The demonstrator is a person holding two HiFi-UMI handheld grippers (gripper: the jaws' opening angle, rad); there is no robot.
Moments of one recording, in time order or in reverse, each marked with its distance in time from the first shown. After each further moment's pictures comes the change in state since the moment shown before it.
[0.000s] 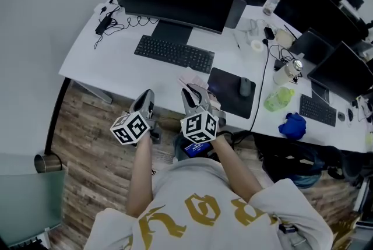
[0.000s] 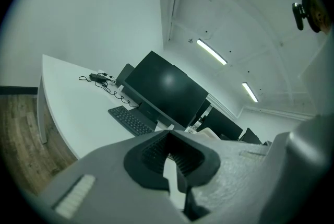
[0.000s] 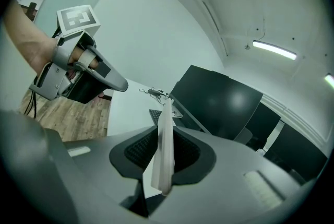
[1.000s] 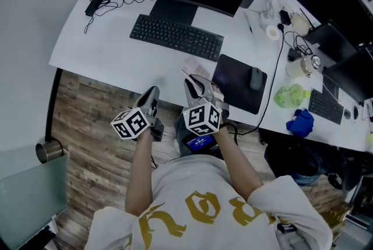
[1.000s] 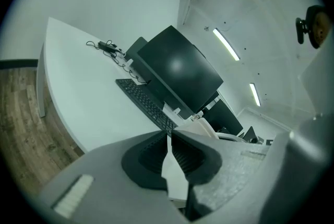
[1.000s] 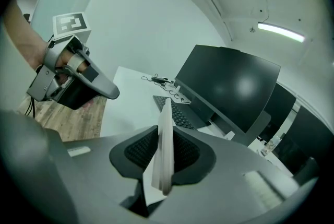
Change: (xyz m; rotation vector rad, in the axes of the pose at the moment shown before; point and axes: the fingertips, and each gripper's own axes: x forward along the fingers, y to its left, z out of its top) left arm 0.043 0.052 -0.061 -0.157 0.174 -0.002; right arm 0.067 0.011 -0.050 0.055 0.099 0.091
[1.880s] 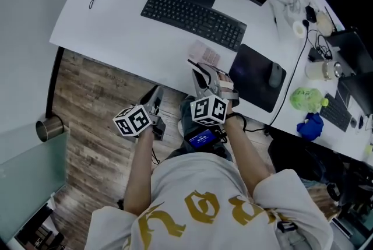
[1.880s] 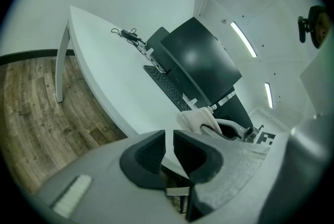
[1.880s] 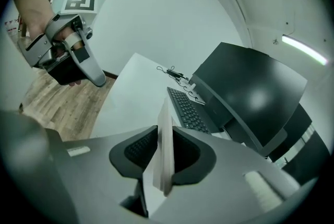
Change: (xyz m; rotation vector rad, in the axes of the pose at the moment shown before) left arm -0.023 0.067 -0.043 -0.102 0.098 0.114; right arm 0.051 0.034 -0.021 -0.219 0.029 0.066
